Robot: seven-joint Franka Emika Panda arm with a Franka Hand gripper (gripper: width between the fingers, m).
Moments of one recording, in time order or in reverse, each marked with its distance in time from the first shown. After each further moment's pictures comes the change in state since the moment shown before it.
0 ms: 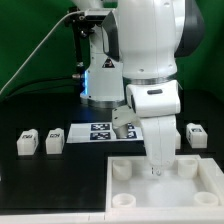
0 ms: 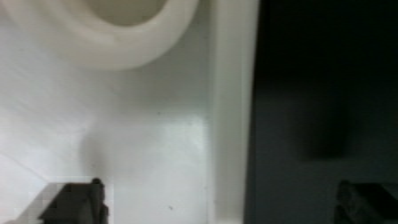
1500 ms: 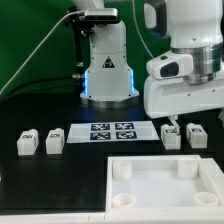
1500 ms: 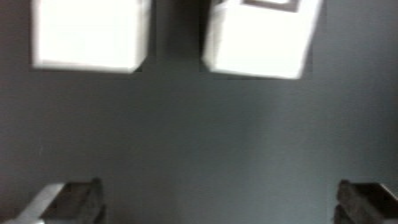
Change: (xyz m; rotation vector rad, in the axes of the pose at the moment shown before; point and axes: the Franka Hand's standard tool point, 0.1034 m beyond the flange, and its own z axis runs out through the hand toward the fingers) arm 0.102 -0.067 -0.028 0.039 0.015 1.516
